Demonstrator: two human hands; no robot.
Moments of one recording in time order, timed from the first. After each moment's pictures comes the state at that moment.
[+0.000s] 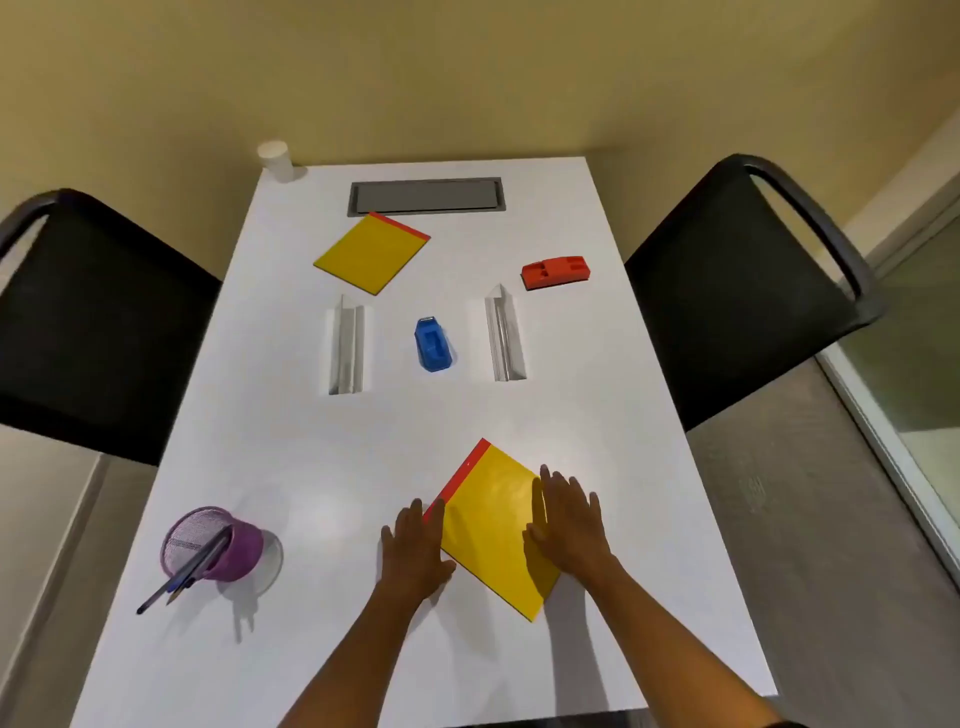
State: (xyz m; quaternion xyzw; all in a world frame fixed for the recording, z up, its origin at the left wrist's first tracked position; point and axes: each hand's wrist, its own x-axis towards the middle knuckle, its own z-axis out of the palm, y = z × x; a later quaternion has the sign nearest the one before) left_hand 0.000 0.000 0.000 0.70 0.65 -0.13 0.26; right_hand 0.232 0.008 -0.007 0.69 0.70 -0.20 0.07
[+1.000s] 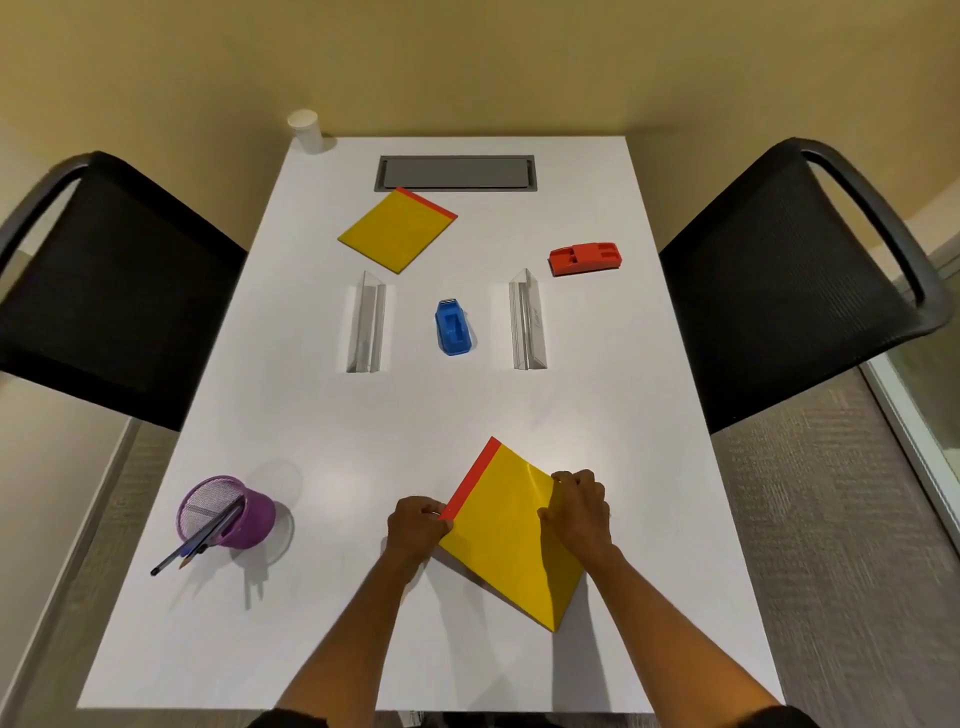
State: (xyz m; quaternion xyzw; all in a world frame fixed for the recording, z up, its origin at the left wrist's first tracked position) left_hand -0.006 0.014 -0.004 0.38 0.75 0.16 0.51; right_hand 0.232 0.030 -0.025 0.73 0.62 -0.28 0.00
